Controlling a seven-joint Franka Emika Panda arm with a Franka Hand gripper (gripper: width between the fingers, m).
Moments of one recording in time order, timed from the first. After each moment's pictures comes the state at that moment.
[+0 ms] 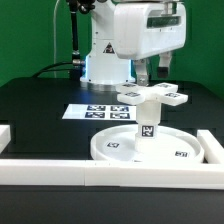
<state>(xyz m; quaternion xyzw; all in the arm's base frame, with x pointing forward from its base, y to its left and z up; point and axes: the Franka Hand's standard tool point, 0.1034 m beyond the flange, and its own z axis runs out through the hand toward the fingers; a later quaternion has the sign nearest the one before) 0.563 0.041 0.128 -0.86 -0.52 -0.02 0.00</state>
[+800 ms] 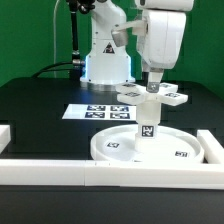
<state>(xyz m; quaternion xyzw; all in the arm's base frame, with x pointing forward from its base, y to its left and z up) 0.559 0.036 0.116 -0.72 -0.69 0.01 -0.02</state>
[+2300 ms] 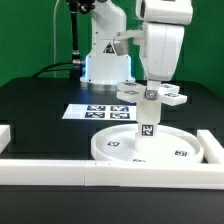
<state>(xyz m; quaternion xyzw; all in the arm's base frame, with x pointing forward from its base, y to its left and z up) 0.557 0.038 0.103 -0.74 -0.67 0.03 -0.02</state>
